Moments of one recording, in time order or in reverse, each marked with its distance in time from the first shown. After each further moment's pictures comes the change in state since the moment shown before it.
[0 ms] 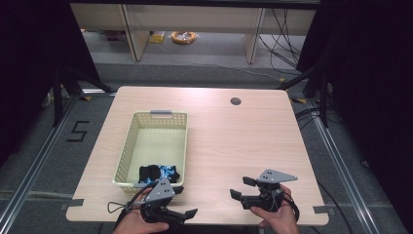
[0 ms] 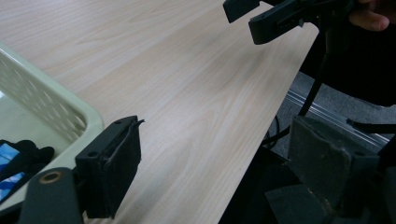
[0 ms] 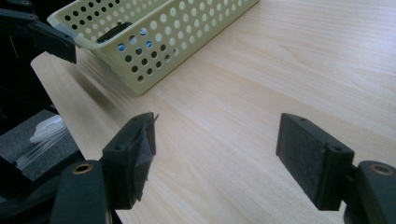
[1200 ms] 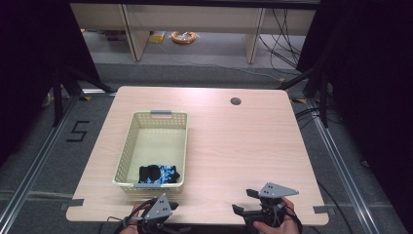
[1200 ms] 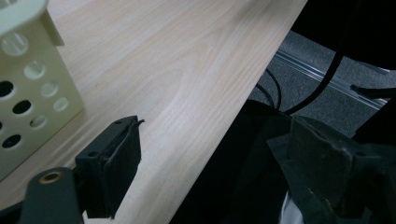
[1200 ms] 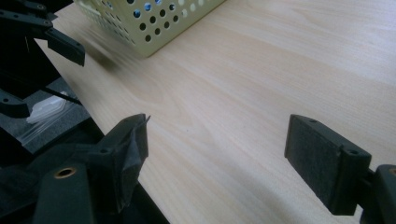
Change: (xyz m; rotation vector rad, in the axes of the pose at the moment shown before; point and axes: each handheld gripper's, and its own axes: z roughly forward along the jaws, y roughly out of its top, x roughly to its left) left arm -0.005 -0.049 0.003 0.118 0.003 0.020; right arm 0.014 -0.031 -0.009 0.058 -0.012 -0.005
